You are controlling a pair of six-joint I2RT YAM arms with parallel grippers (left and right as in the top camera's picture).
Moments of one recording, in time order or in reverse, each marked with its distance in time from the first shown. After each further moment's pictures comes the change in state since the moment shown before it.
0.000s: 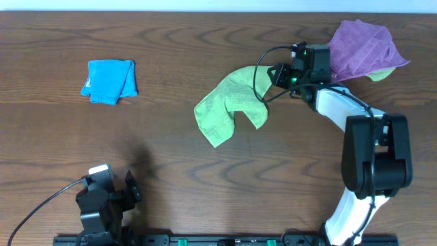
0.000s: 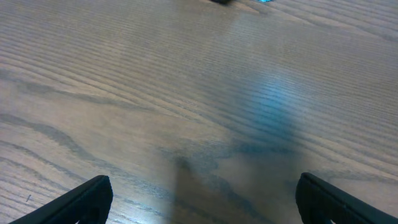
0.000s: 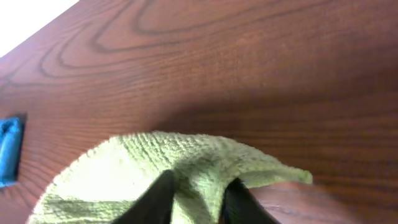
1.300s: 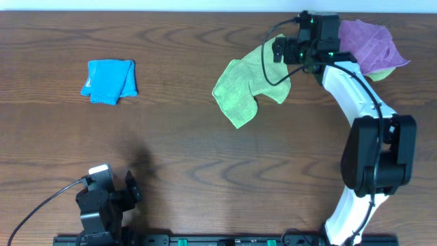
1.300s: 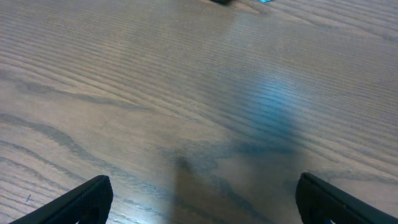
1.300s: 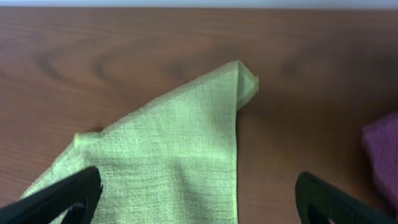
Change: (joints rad) left arm 0.000 0.000 0.000 0.000 0.000 0.000; right arm -0.004 0.015 0.334 -0.360 0.249 -0.351
